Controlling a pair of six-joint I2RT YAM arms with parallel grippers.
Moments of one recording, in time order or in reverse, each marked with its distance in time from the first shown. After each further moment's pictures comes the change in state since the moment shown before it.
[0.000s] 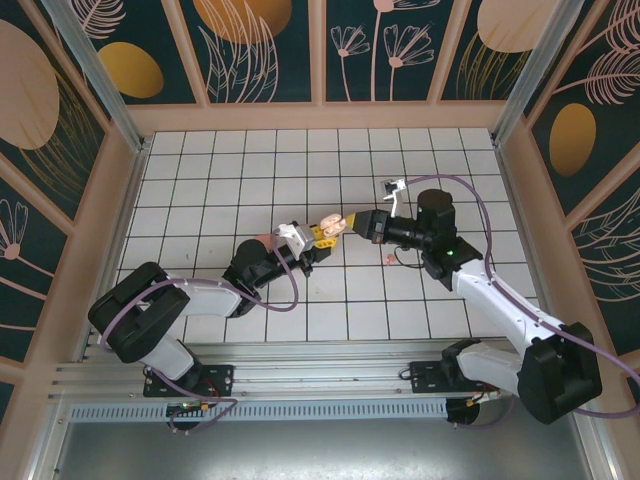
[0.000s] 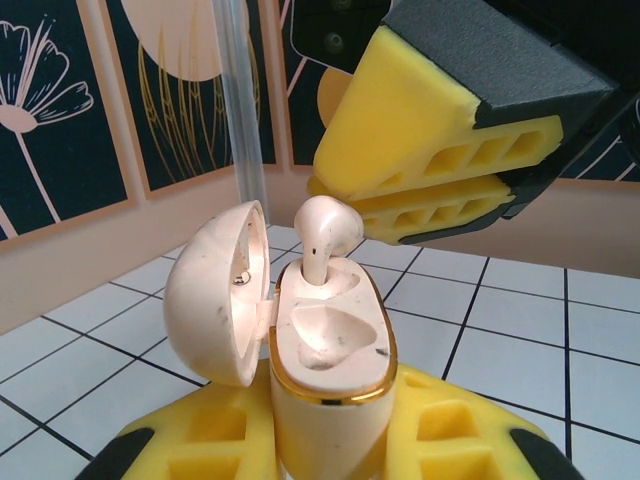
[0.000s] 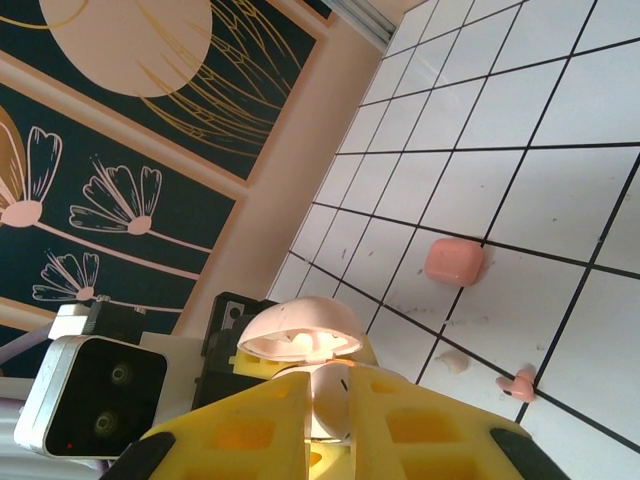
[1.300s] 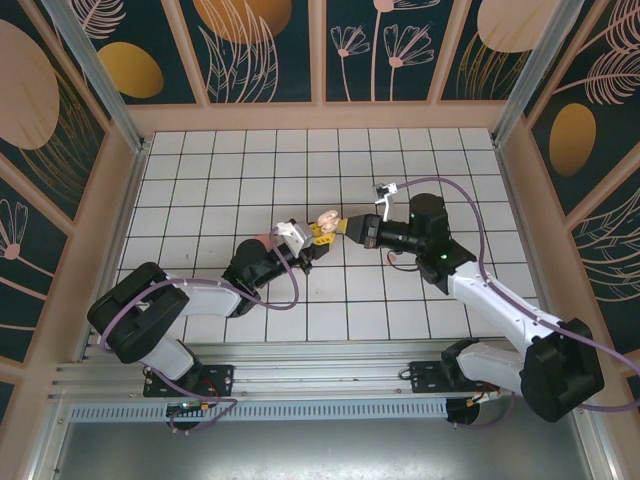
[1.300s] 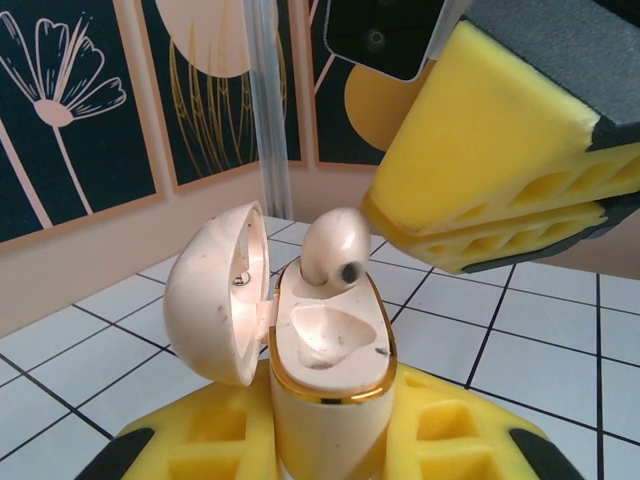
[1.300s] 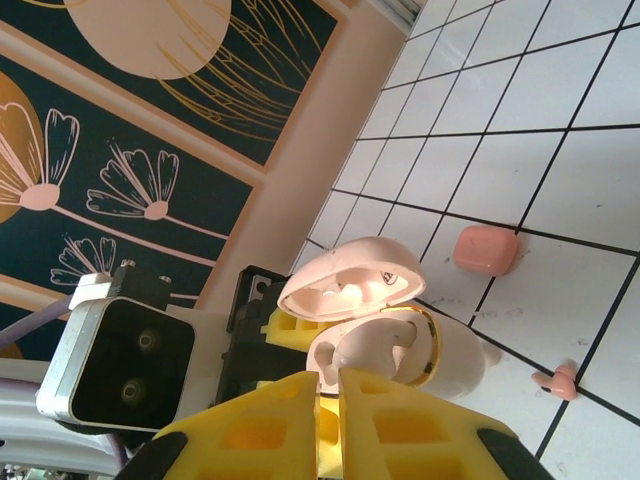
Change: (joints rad) left arm 0.000 -0.003 0.000 -0.008 -0.047 0.000; right arm 0.069 0.007 -0.016 0.048 0.024 0.032
